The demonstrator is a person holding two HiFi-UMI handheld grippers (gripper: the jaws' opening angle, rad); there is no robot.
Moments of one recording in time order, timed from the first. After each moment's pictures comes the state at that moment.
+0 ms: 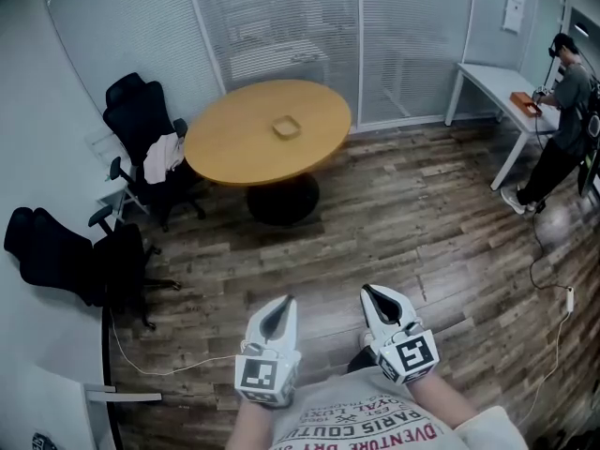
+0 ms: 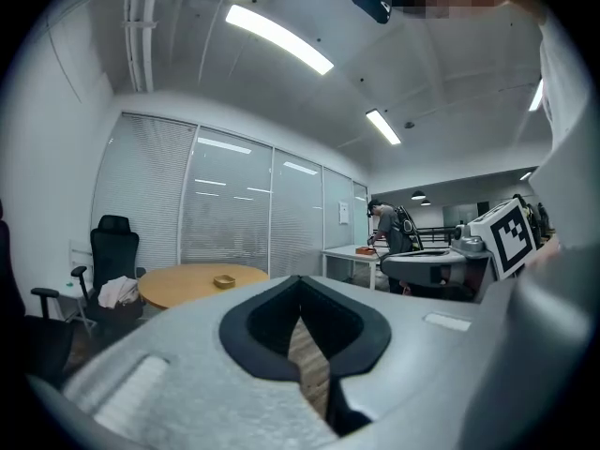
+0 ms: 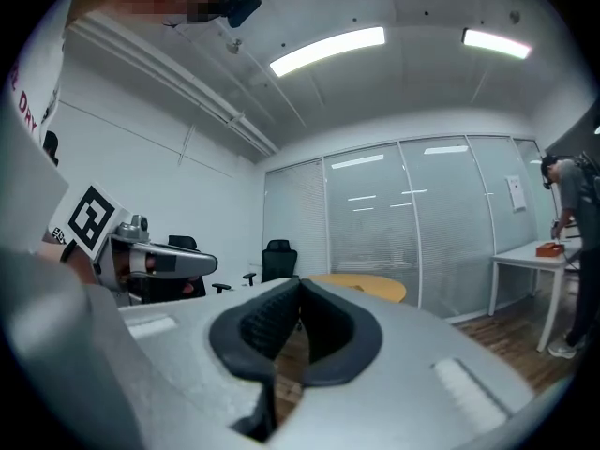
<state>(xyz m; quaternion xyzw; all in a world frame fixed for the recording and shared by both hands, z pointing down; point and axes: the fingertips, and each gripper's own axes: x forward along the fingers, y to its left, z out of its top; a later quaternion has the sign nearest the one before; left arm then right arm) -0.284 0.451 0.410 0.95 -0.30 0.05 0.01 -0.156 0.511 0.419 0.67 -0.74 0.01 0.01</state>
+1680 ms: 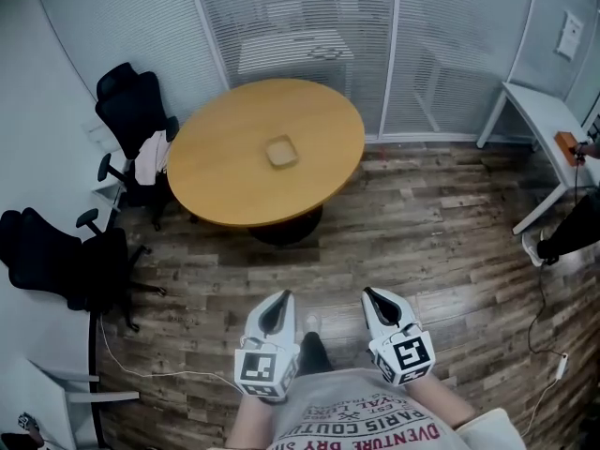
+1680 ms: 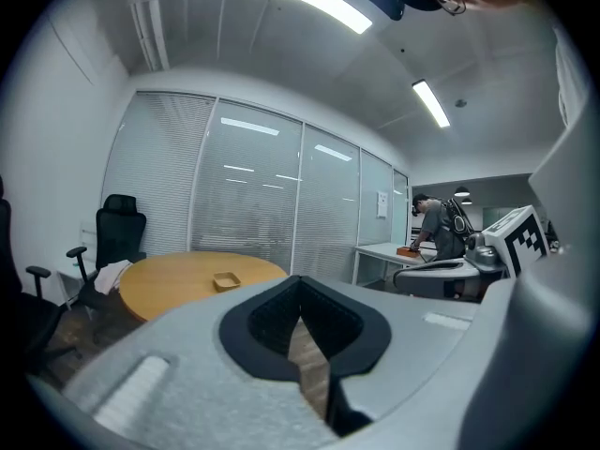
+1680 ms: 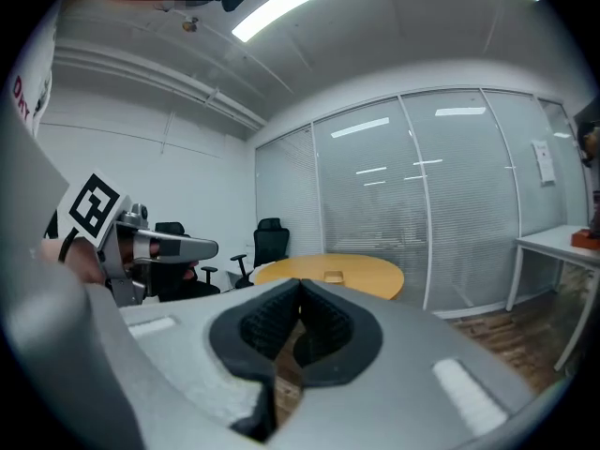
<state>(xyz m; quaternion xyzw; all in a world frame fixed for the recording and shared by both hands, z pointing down) -0.034 0.200 0.444 0.92 -0.39 0.07 0.06 0.106 0.255 0.469 0.63 -0.77 0.08 0.05</state>
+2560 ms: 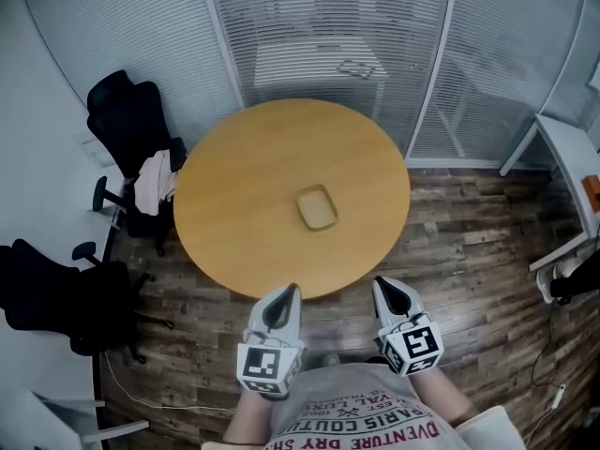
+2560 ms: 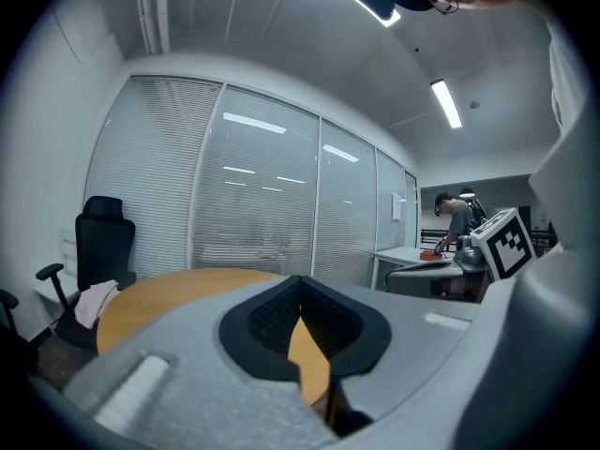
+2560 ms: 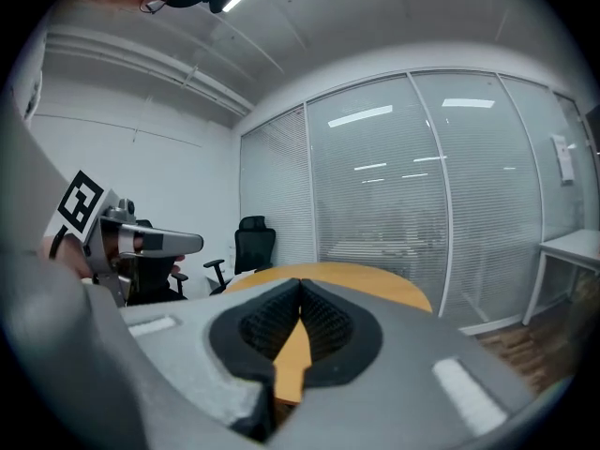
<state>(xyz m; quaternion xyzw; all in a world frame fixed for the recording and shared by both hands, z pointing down) -0.040 -0.140 0.428 0.92 -0.38 0.06 0.05 0.115 -0.096 0.460 0.64 -0.76 0.08 0.06</state>
